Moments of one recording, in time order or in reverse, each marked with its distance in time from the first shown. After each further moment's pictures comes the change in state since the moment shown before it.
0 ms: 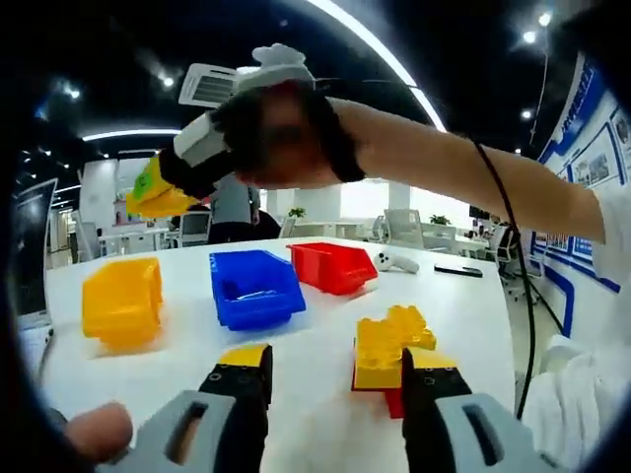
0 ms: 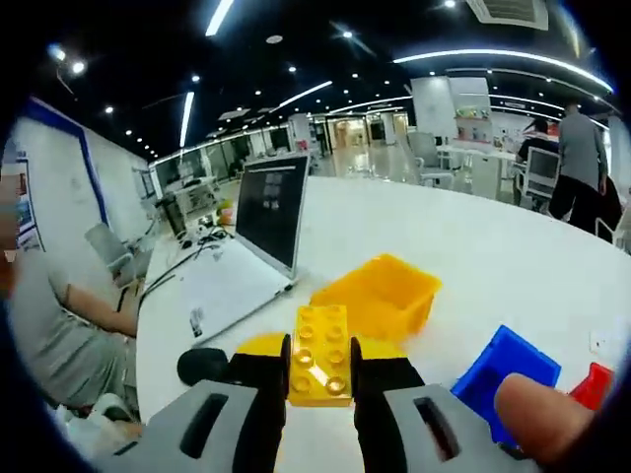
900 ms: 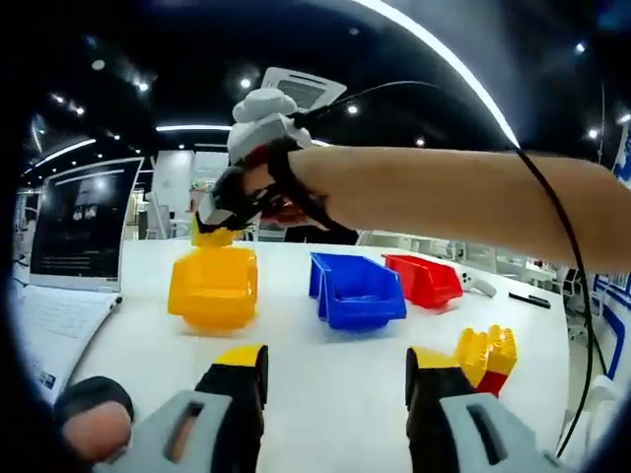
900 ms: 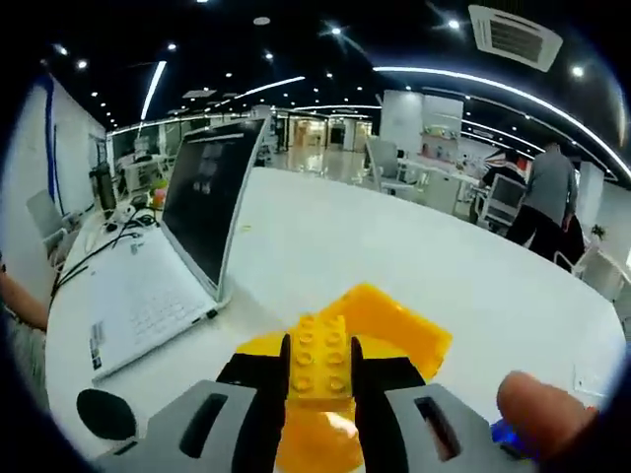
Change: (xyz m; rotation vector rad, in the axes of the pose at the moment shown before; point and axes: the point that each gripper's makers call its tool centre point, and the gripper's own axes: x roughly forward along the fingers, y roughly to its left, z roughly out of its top) left arm -0.034 0.085 -0.001 -0.134 -0.049 0.339; right arm 0.114 -0.039 0.011 -0.145 0.014 -0.264
